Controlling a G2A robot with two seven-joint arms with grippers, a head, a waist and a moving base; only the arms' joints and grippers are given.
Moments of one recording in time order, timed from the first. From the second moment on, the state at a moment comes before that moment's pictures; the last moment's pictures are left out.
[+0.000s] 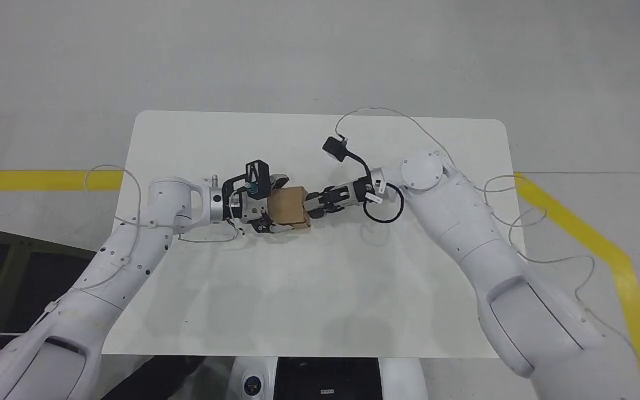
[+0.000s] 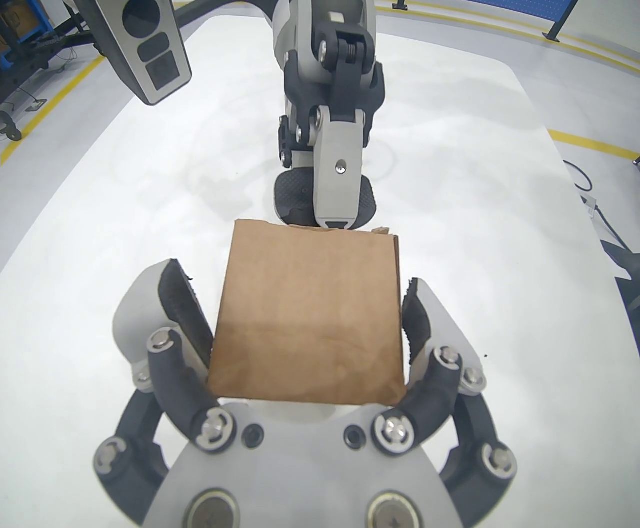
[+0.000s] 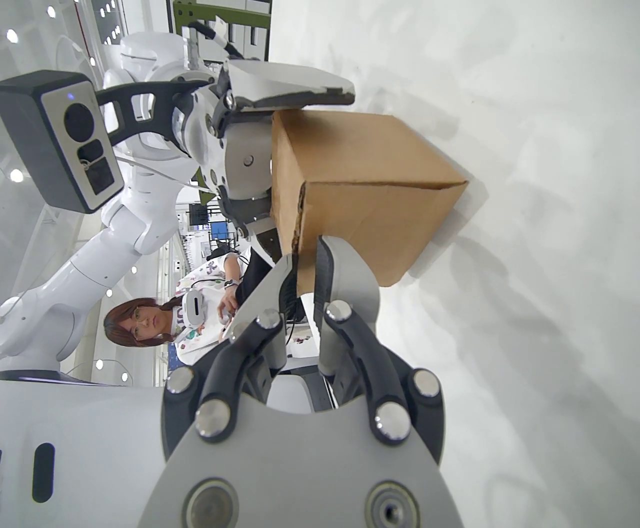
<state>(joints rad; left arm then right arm) 0.76 -0.95 -0.85 -1.20 1.31 -1.01 0.21 -0.45 -1.46 0.76 -0.64 0.25 -0.44 1.28</state>
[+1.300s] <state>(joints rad) 0.70 -0.85 -0.95 -1.16 0.87 -1.01 0.09 -0.63 -1.26 1.01 -0.96 0.00 -0.92 0.90</state>
